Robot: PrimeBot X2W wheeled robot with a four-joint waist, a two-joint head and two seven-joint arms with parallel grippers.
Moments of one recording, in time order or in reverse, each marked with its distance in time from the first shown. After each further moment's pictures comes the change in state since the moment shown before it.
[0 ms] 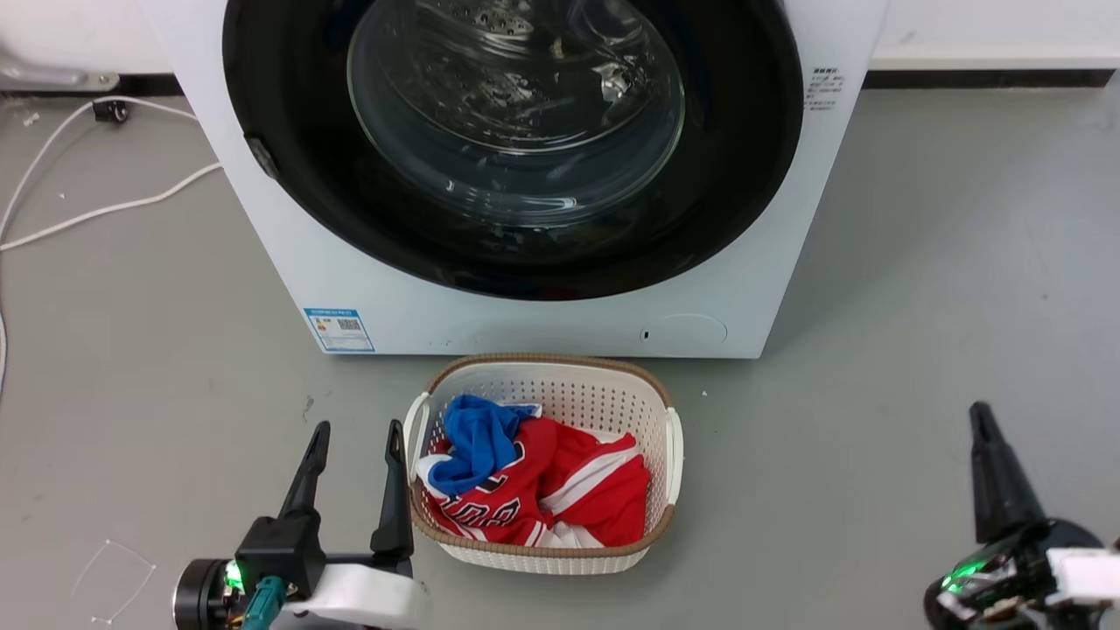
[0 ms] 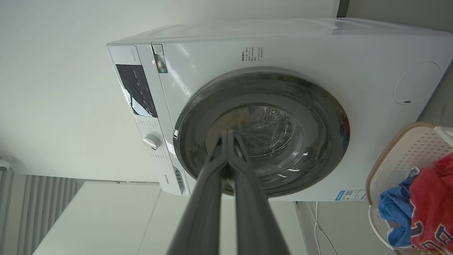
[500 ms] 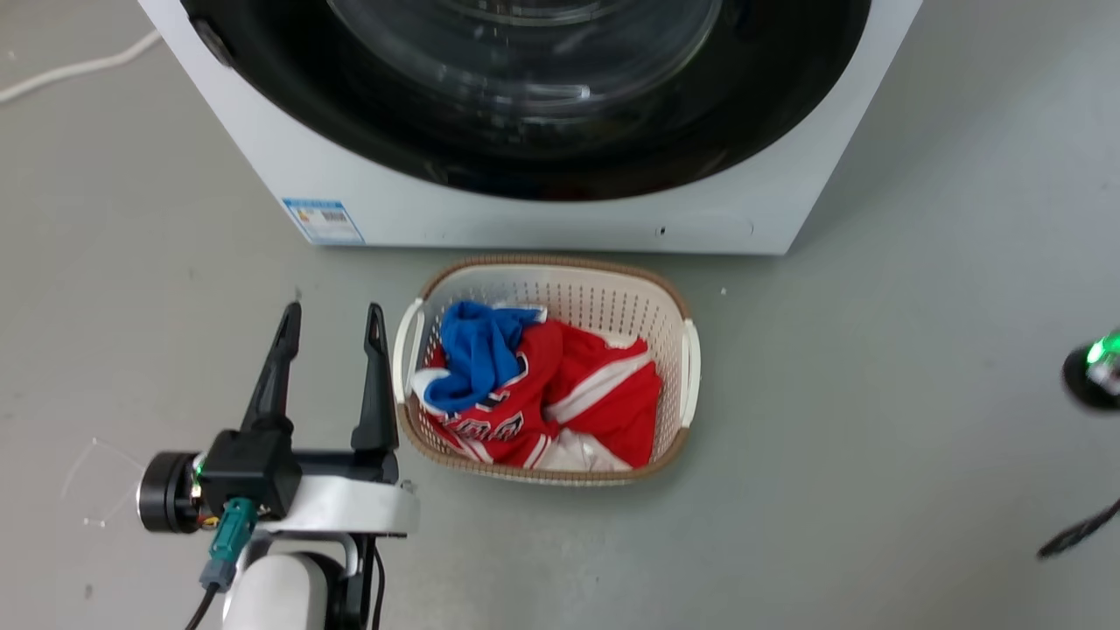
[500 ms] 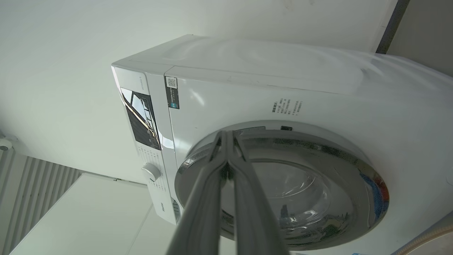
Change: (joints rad) left arm -0.146 0.000 0.027 -0.078 0.039 -0.015 0.000; right arm -0.416 -0.138 -0.169 0.138 0.021 0.000 0.103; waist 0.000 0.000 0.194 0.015
